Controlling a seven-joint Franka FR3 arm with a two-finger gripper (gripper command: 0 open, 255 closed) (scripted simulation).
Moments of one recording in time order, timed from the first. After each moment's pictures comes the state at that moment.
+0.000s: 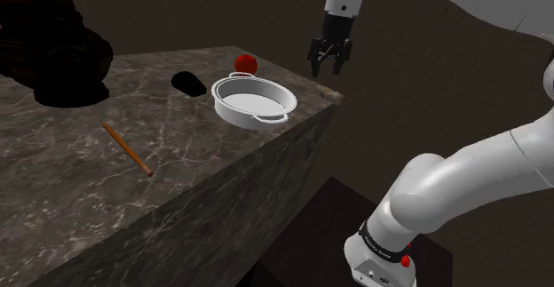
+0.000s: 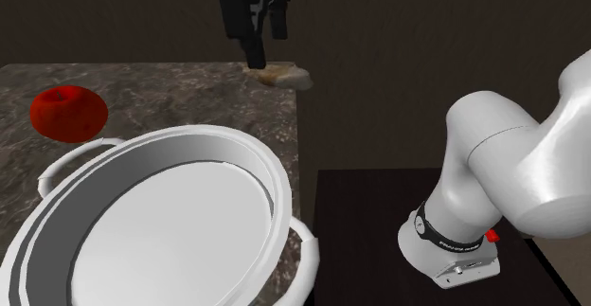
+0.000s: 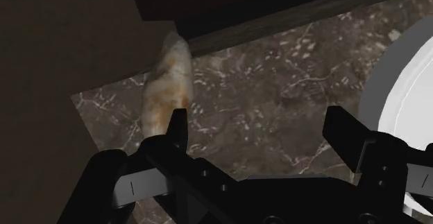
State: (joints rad) arm -0.06 -0.50 -0.10 -2.05 -0.05 1.47 0.14
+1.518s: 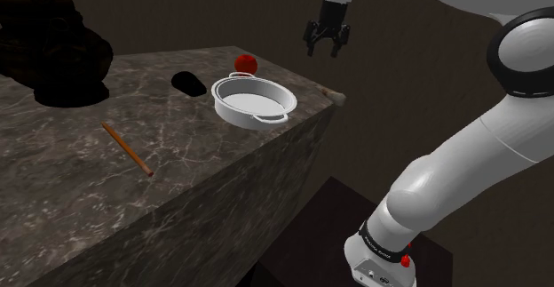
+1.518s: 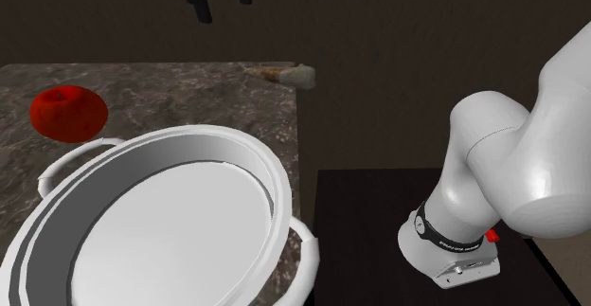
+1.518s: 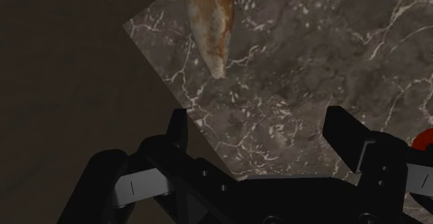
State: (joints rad) arm -0.14 -0.26 -0.16 -1.78 -0.09 1.50 0.25
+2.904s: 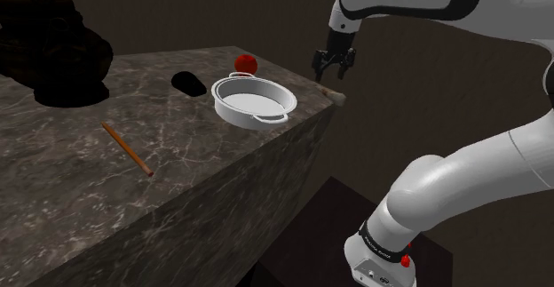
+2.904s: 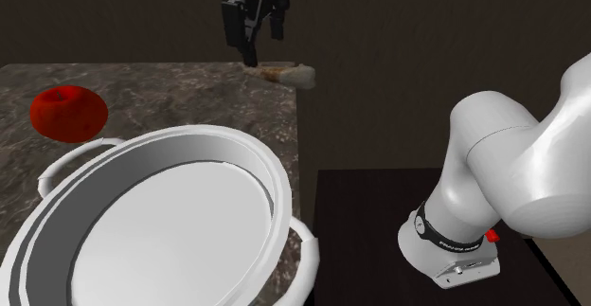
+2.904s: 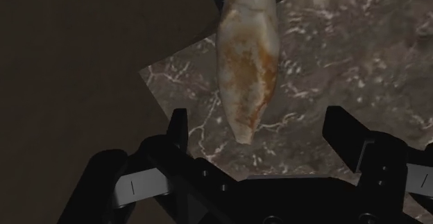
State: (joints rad) arm -0.14 -0.49 -0.14 -2.16 -0.19 1.69 0.21
